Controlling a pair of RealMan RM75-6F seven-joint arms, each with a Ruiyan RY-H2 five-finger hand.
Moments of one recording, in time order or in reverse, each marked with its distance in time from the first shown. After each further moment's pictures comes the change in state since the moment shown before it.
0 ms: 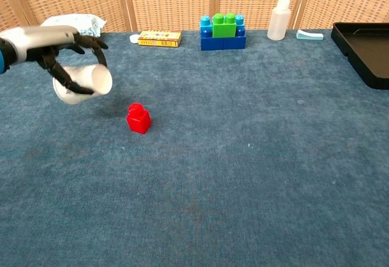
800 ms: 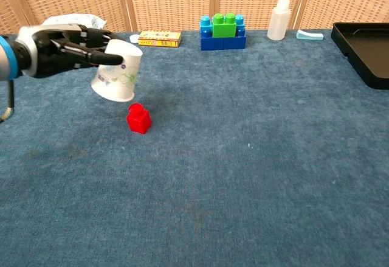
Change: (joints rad) left arm 0.086 -0.061 -0.153 0.039 0.205 -0.186 -0.840; right arm -0.001 0.004 0.000 -0.003 0.001 0.000 0.003
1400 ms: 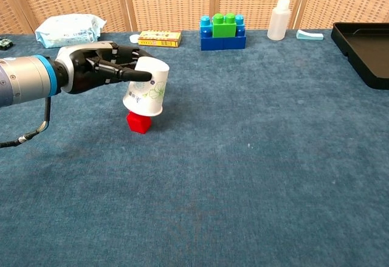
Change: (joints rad) left arm -0.059 -0.138 0.023 0.137 0.078 -0.015 -0.112; right arm -0.019 0.019 -0.002 0.001 0.010 0.016 0.021
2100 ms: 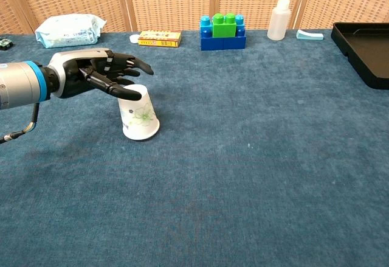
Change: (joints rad) left arm -0.012 0.027 0.081 0.041 0.087 0.042 0.042; right arm -0.012 0.009 0.002 -0.006 -0.012 0.022 0.062
